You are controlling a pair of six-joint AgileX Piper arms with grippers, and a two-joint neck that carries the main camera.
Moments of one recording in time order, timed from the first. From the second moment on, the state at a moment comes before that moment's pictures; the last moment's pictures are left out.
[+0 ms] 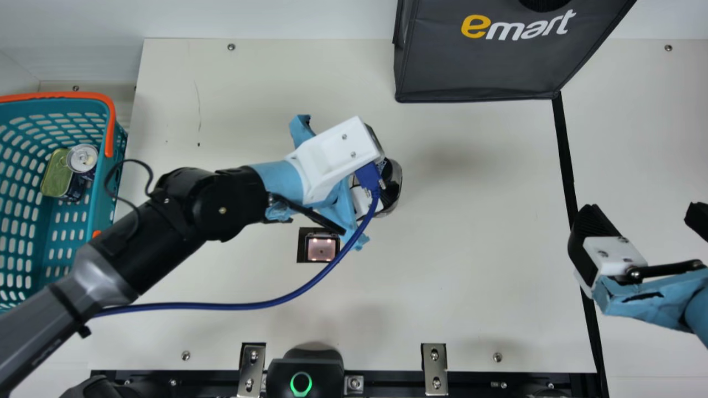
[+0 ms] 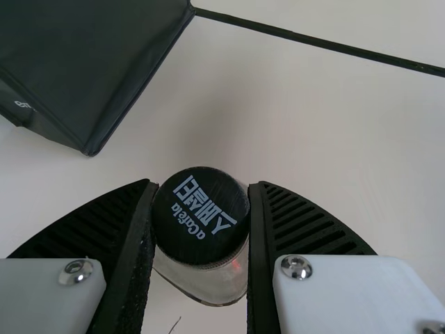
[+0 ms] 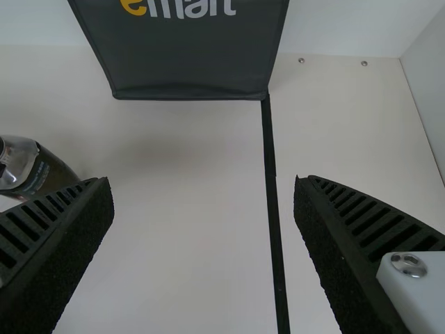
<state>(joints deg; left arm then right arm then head) -42.2 90.6 -67.5 -37.2 28.2 52.0 0.7 42.7 -69.7 -0.9 69.6 -2.2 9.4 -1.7</state>
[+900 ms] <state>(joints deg) -45.3 95.9 -68.8 -35.8 23.2 52.5 0.7 42.7 -69.7 -0.9 69.6 -2.2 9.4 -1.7</state>
